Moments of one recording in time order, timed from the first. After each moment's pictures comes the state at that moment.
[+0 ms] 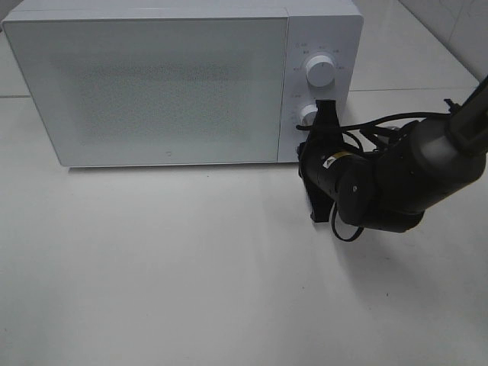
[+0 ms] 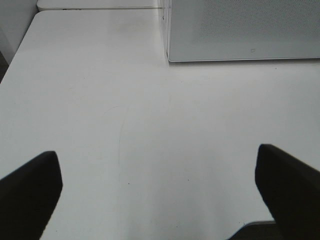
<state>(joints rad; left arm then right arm) -0.01 0.00 -0.52 -0.05 1.08 0.03 0.56 2.07 -0.81 0.60 -0.86 1.36</state>
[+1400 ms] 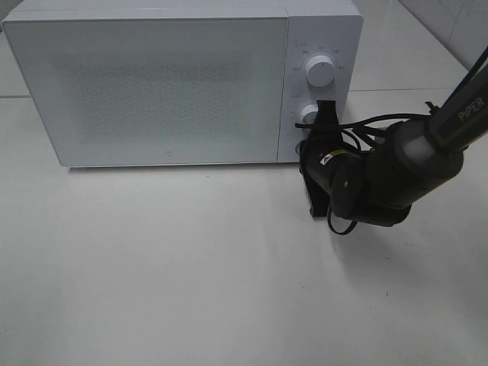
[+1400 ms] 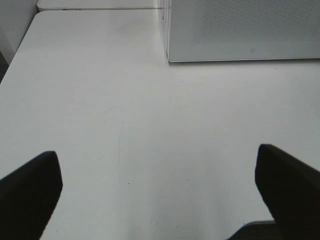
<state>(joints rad) -0.01 0.00 -0.52 -0.05 1.08 0.03 0.52 2.15 -0.88 0.60 -0.88 1.36</state>
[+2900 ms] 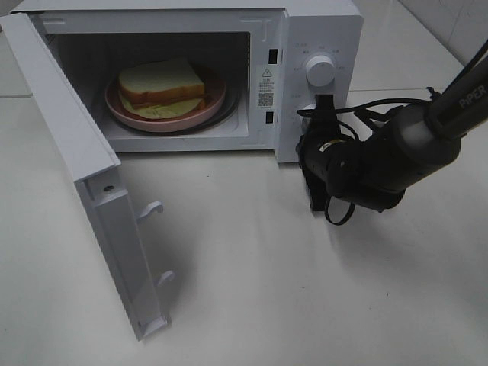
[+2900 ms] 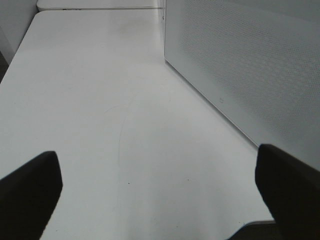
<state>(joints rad) -0.01 0.00 -0.52 -0.05 1.08 0.03 0.50 2.13 -0.94 0.69 -0.77 1.26</state>
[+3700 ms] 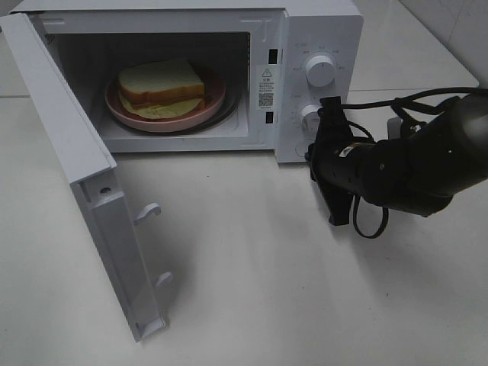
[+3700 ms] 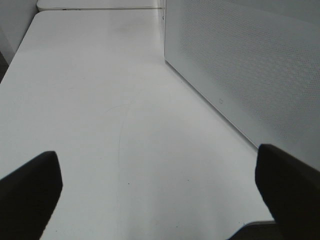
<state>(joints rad) -0.01 0.00 -0.52 -0.05 1.08 0.03 0.51 1.95 -0.76 0.59 -0.65 1.23</state>
